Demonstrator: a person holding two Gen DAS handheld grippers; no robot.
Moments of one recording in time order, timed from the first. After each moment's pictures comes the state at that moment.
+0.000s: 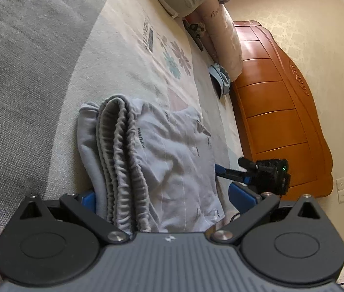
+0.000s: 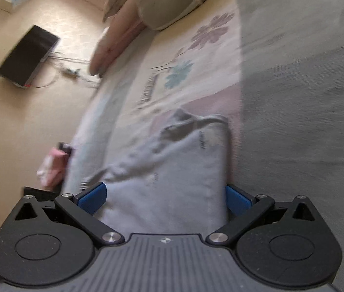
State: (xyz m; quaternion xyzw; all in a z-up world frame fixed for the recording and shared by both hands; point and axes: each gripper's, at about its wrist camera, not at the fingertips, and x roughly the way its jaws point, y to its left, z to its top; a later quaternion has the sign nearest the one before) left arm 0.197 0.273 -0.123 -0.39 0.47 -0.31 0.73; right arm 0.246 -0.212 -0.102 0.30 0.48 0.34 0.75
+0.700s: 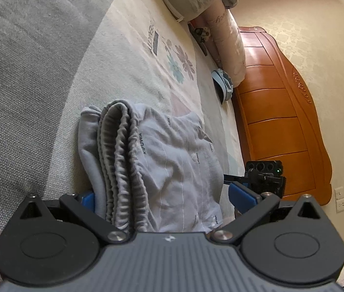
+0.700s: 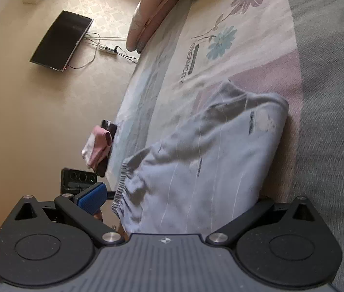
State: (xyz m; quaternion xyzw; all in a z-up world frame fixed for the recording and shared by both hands) left arm 0.198 0.276 -0.124 -0.40 0.47 -0.30 0.73; right arm 0.259 -0.192 -0.114 0.34 0.49 0.45 0.66
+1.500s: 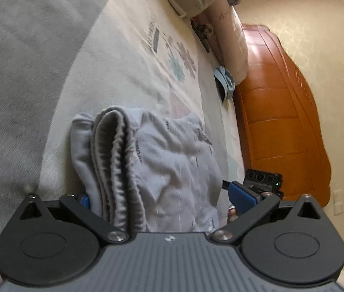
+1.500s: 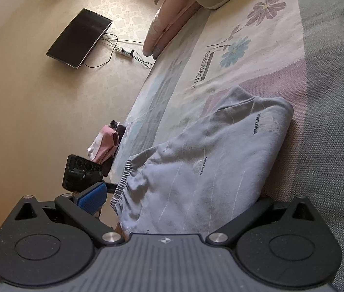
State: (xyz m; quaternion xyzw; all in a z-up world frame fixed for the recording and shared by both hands) left arm 0.217 0.265 -0.120 -0.39 0.49 -0.30 0.72; right arm 0.245 -0.198 -0.116 0.32 0.45 0.48 0.69
